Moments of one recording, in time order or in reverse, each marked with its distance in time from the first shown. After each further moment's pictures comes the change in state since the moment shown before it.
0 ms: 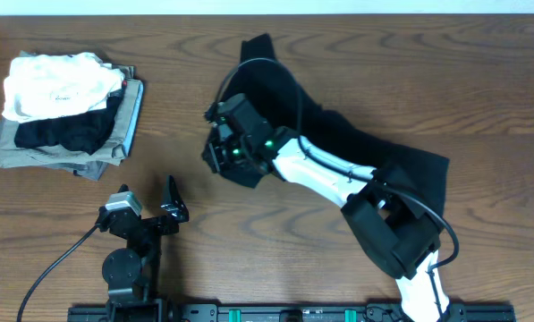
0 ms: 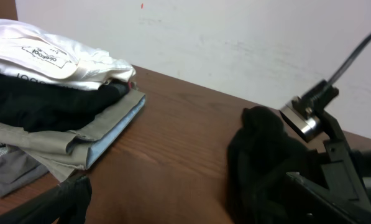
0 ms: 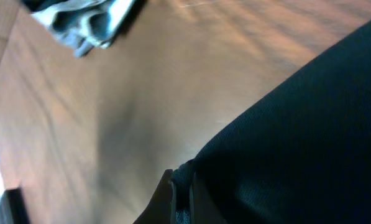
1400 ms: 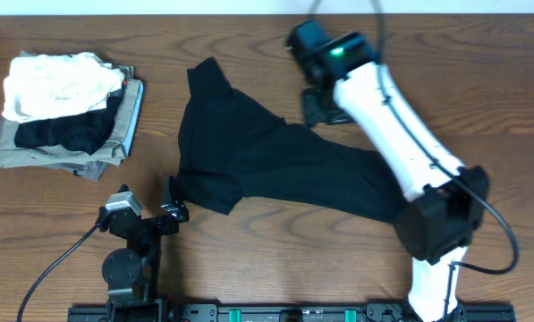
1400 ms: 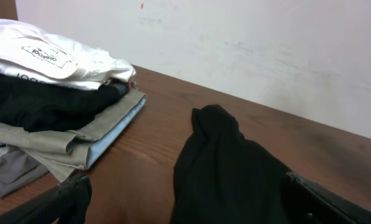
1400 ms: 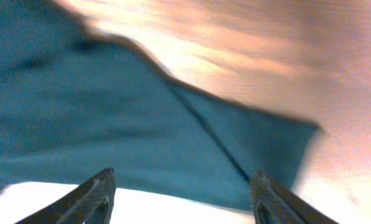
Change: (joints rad) left arm 0.000 0.000 0.000 0.000 0.000 0.000; right arm -0.326 -0.065 0.565 -1.291 0.618 -0.020
